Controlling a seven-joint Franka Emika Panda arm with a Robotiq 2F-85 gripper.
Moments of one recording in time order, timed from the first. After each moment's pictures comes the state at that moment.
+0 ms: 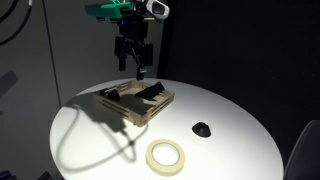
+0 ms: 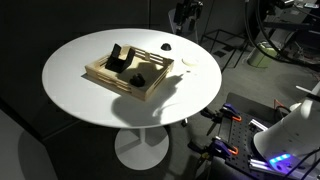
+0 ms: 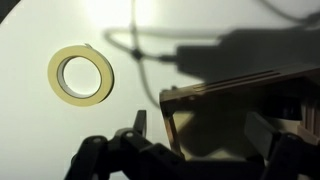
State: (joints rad) arm -0.10 -0.18 -0.10 -2.17 0.00 1.99 0.02
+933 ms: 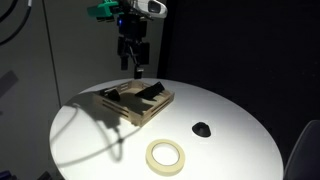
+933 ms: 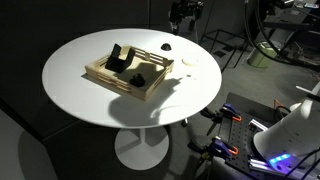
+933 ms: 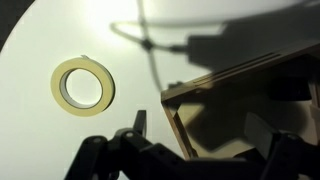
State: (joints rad) arm -0.10 -0.17 -0.08 -2.16 -0.01 1.99 0.21
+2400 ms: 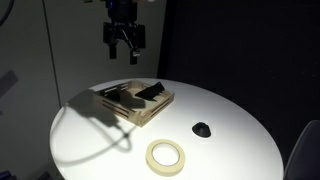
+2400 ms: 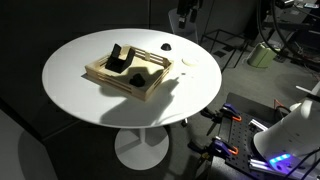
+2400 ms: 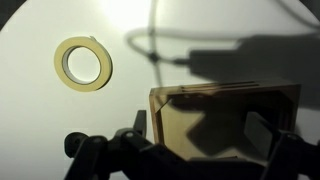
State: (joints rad) arm -0.08 -0.25 -0.06 -2.16 -0.04 1.91 -0.02
